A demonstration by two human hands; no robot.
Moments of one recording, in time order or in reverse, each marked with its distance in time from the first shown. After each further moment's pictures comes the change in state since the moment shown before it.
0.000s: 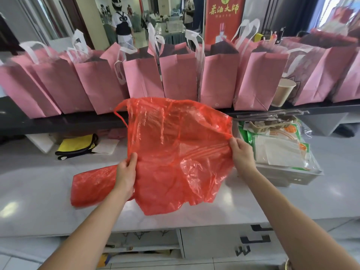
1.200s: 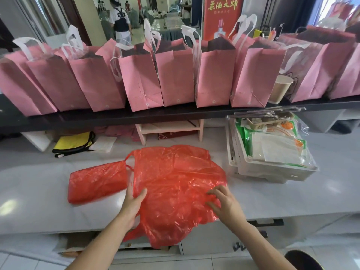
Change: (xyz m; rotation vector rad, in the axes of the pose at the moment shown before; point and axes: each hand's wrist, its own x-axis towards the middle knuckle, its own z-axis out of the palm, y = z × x) left_hand -0.046 -0.090 -0.026 0.123 -0.209 -0.276; right_hand -0.115 0.151 0.015 -0.483 -0.310 -0.431
